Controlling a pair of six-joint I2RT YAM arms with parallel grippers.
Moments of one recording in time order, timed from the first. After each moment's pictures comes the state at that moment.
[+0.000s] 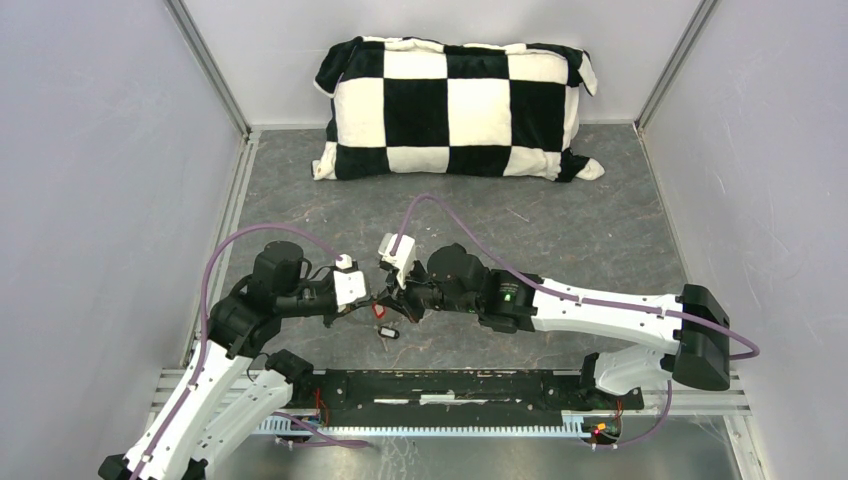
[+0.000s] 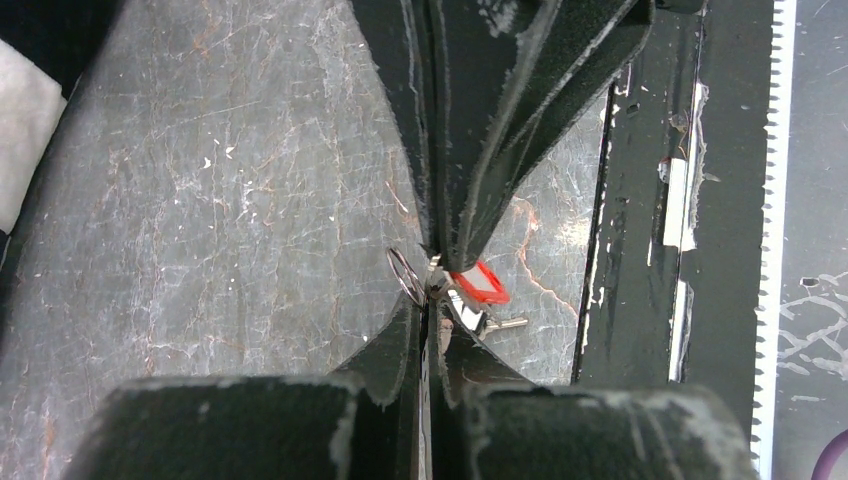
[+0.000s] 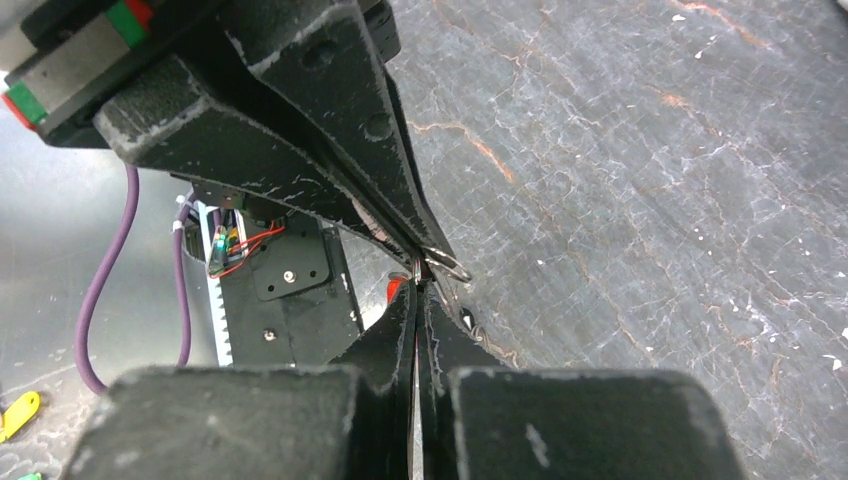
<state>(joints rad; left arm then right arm) -0.48 0.60 0.78 -0.81 0.69 0.64 1.25 1.37 1.06 -0.04 -0.06 0.11</state>
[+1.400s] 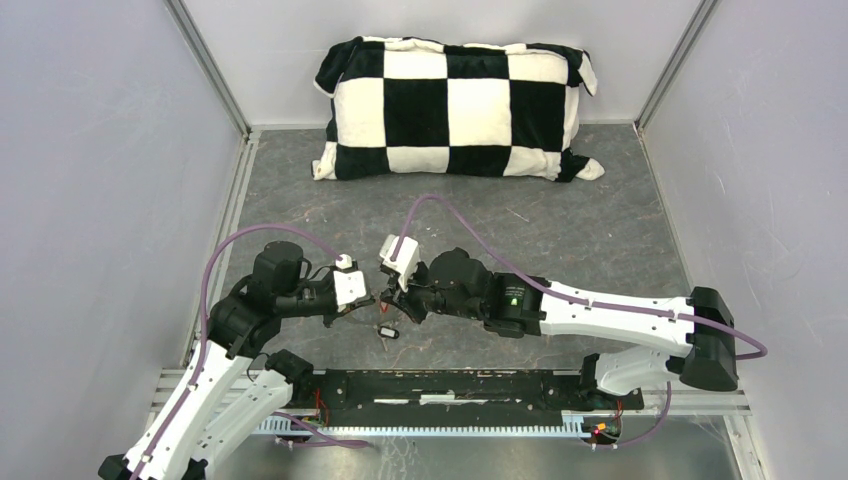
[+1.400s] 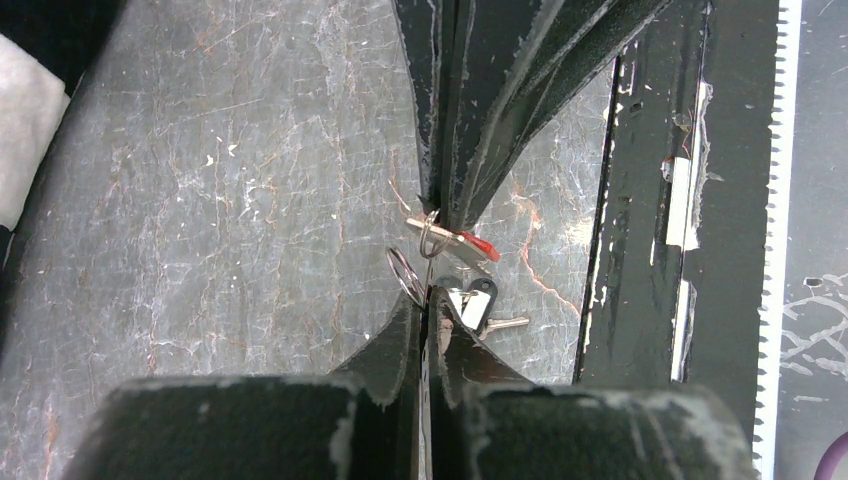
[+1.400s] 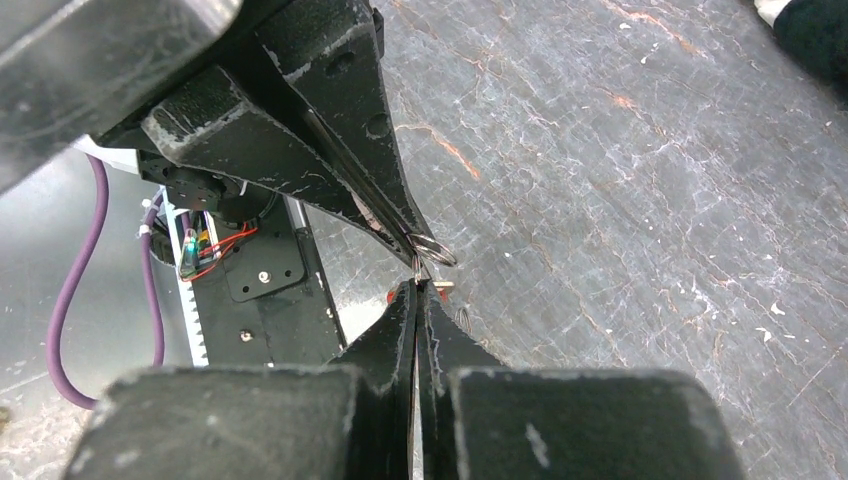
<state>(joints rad) -0.48 0.60 0.78 -0.81 0.68 0.64 1.30 1.34 1.09 -0.10 0.07 0.08</state>
